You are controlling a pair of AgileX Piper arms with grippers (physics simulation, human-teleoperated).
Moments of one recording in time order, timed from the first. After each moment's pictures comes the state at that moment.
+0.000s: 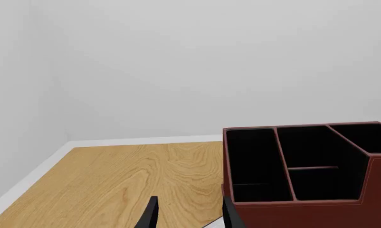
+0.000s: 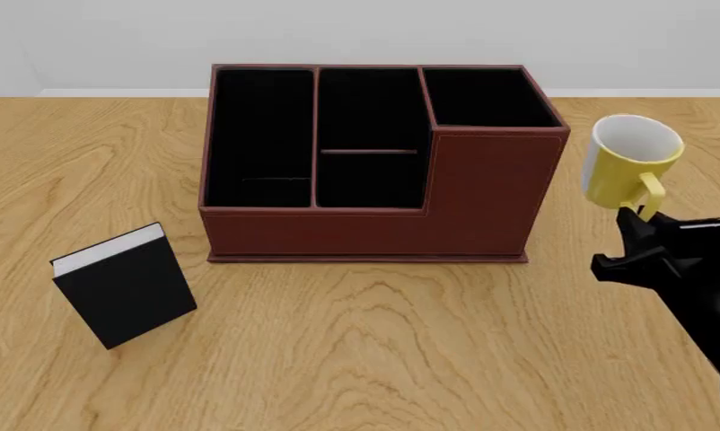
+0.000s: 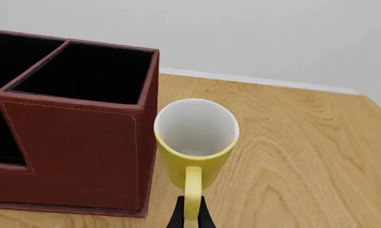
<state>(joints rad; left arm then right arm) 0.01 0.00 -0.39 0.30 0.06 -0.02 1.35 -0.14 -1.01 -0.13</state>
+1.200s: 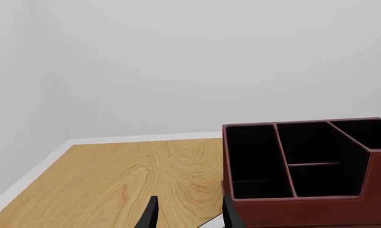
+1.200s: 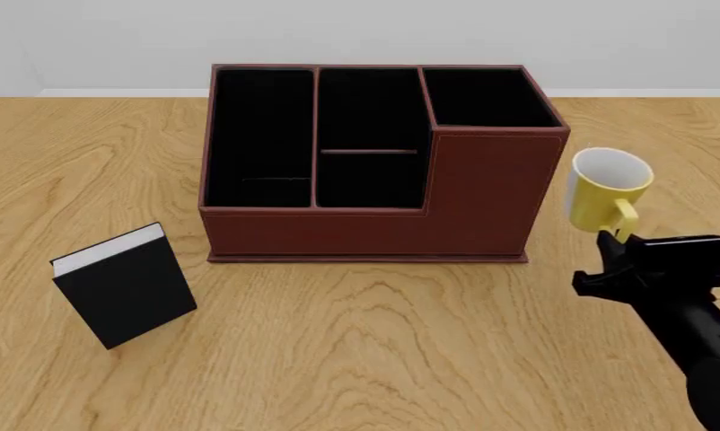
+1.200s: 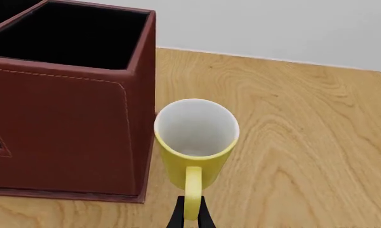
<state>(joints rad) 0.01 0.00 -0.38 0.30 0.07 -0.03 1.64 -0.14 -1.21 -0.12</state>
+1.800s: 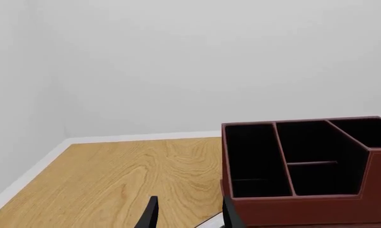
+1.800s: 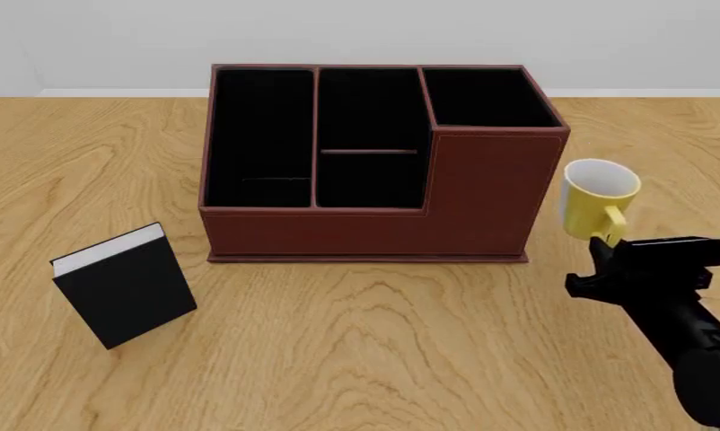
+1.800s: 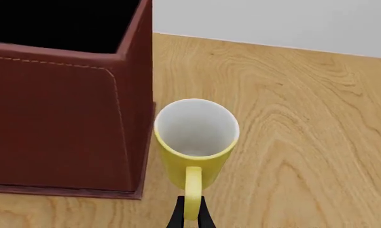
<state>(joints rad) 0.01 0.00 -0.37 0.30 0.06 -0.03 1.74 -0.18 -1.22 -0.12</state>
